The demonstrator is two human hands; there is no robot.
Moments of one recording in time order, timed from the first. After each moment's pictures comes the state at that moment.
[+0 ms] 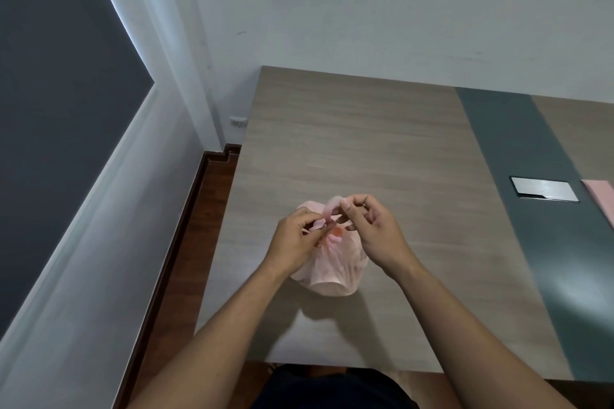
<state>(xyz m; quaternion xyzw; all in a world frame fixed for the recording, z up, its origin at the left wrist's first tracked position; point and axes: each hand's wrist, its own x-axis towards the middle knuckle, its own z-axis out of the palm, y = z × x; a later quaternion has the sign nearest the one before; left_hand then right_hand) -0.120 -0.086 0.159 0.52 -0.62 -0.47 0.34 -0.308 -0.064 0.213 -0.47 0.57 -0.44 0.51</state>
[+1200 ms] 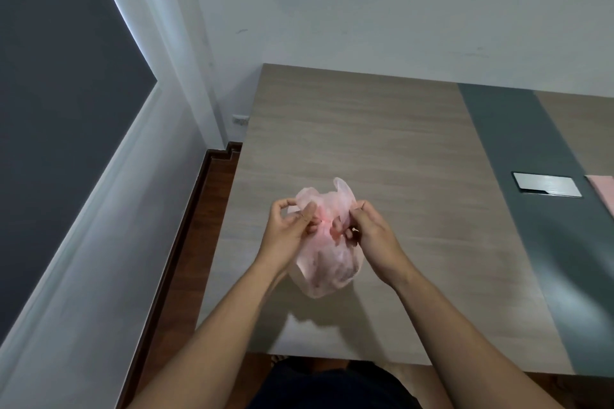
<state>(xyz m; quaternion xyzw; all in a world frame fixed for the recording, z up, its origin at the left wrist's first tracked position) -0.119 -0.068 0.170 0.52 -0.31 -0.66 0.44 -0.301 -0.042 0.213 -0.41 0.58 -0.42 0.56</state>
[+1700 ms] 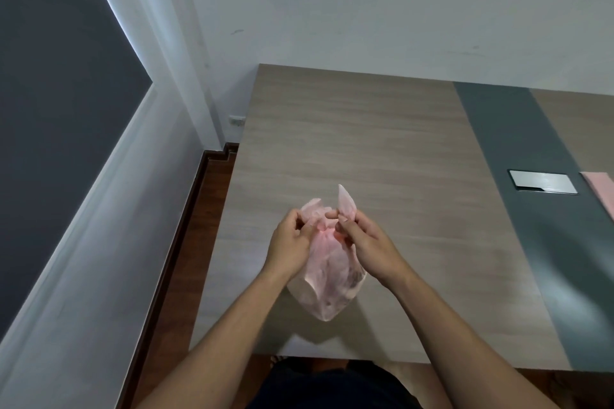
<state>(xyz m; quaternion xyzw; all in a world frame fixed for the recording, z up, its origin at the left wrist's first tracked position) -0.134 -0.053 0.180 0.61 -0.49 -0.54 0.32 -0.311 -0.032 0.207 -0.46 0.59 -0.36 0.56</state>
